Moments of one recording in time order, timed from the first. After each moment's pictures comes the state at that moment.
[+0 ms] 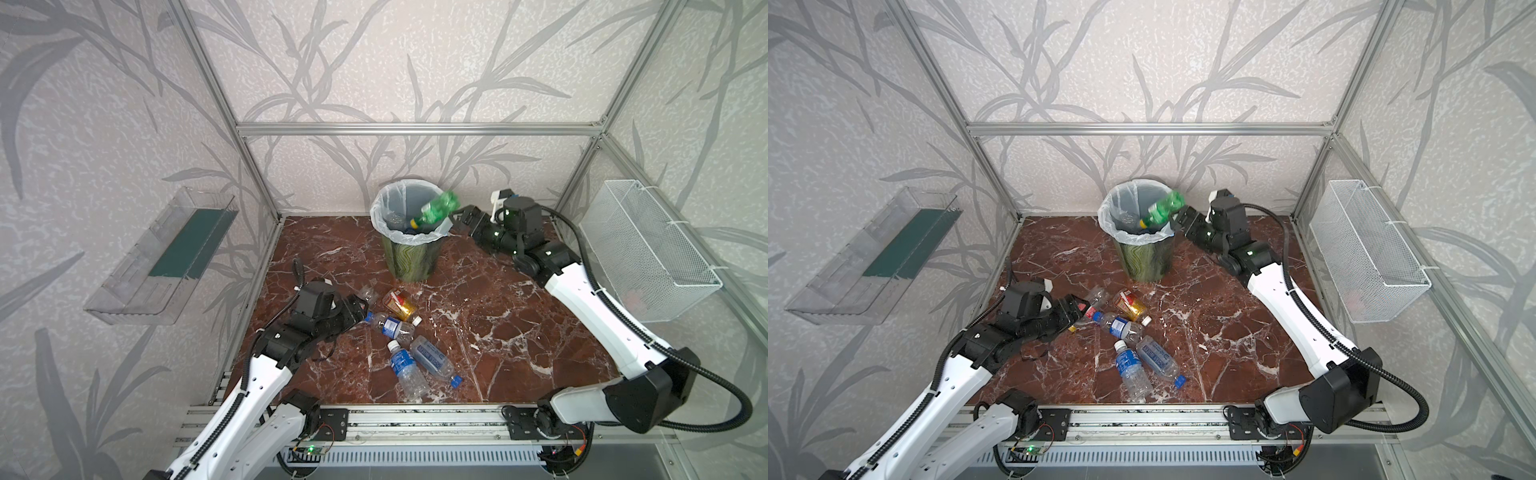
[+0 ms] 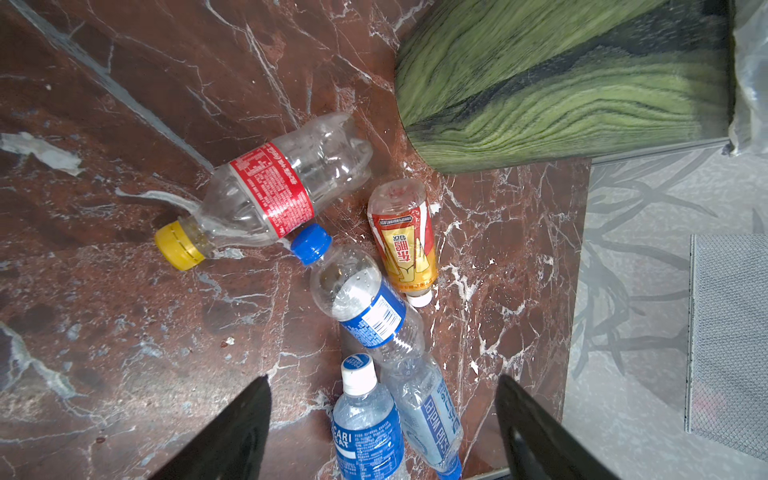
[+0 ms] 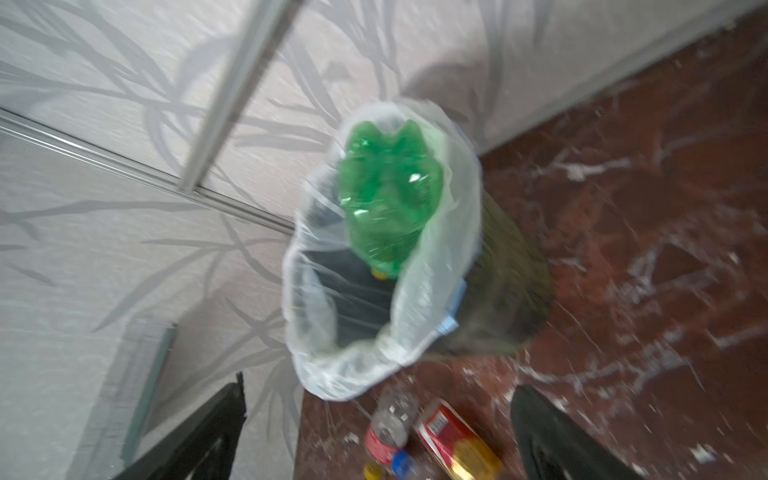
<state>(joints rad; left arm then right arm) -0.38 0.78 0.75 -0.75 0.13 -0.93 0.45 1.37 1.33 -0.43 -0.15 0.89</state>
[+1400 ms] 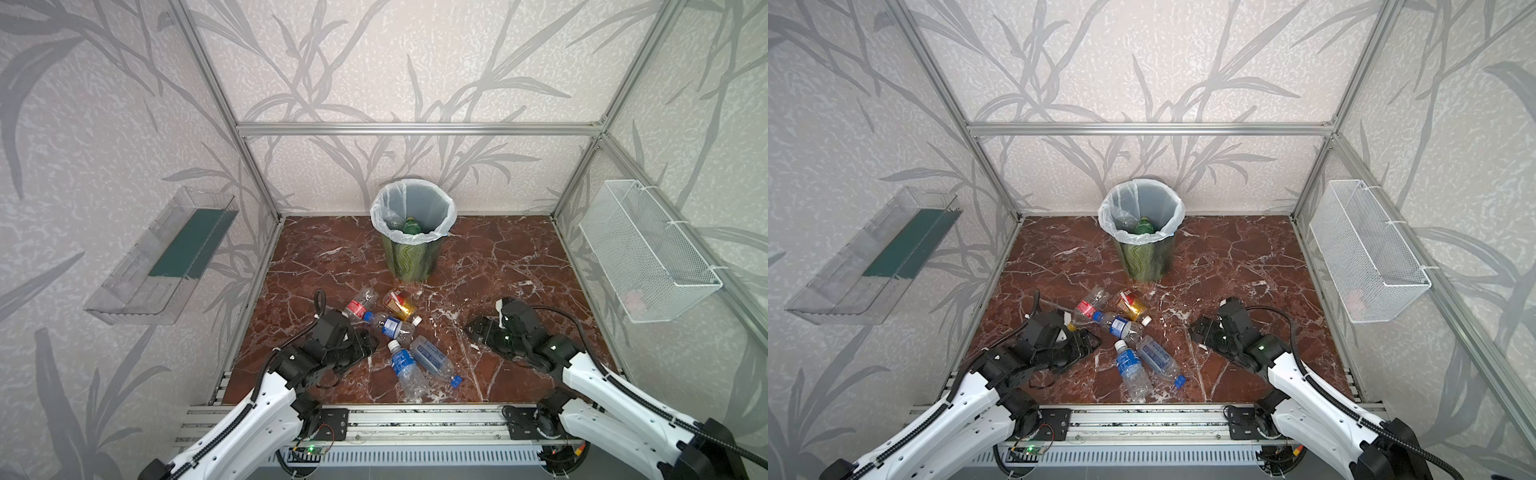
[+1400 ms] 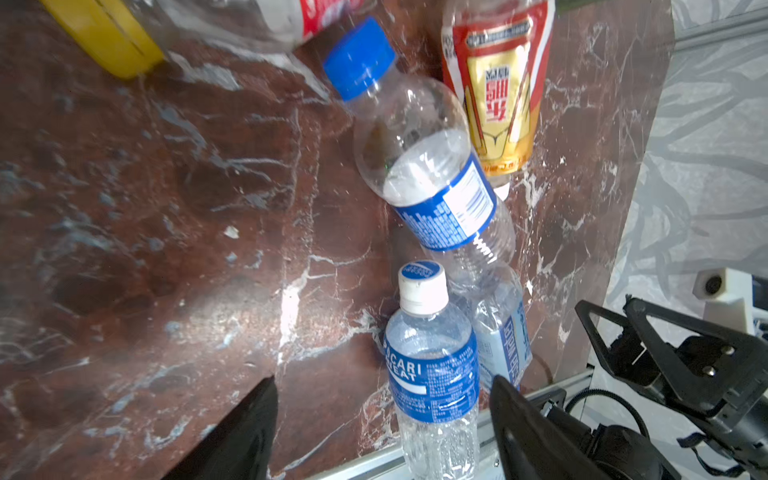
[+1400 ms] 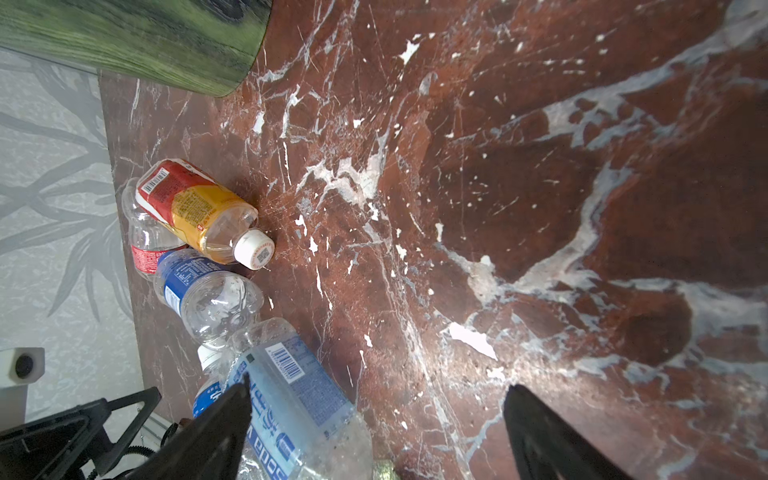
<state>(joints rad) -0.59 0.68 0.45 -0.66 0.20 -1.08 0.56 0.87 0.46 -0.44 -0.15 0.97</state>
